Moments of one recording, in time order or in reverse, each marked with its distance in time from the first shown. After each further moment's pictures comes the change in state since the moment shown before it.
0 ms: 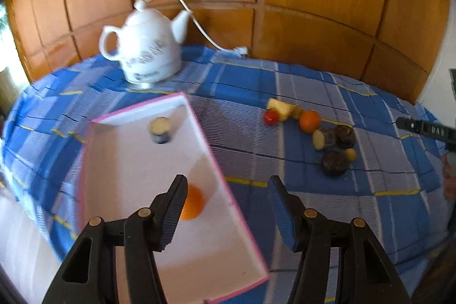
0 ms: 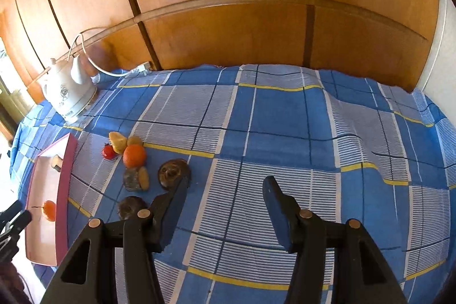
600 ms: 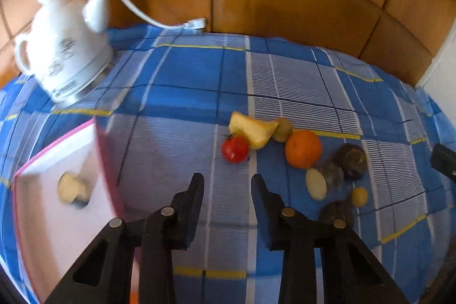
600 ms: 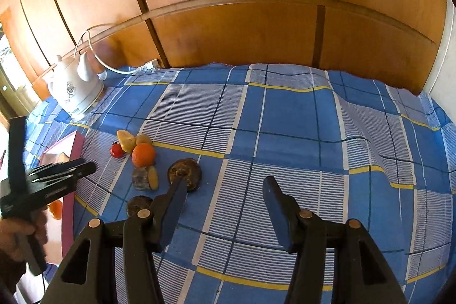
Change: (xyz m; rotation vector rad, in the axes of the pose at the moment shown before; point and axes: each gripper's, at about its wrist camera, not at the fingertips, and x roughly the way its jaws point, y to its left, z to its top) left arm 0.127 -0.056 0.073 0.105 0.169 -0.090; right arm 0.002 0.004 0.005 -0.006 0.018 0.022
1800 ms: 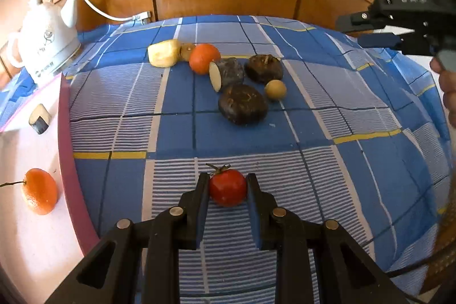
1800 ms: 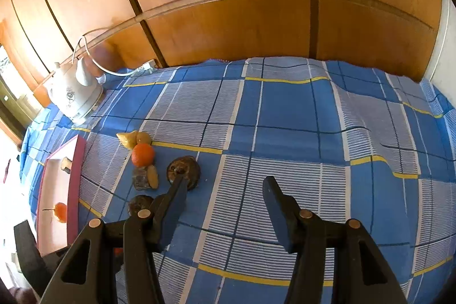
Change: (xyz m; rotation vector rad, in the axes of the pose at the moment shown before) left arm -0.029 -0.077 -0.129 0.129 -0.083 -0.085; right arm 0.001 -0.008 -0.004 0.048 0.024 0.036
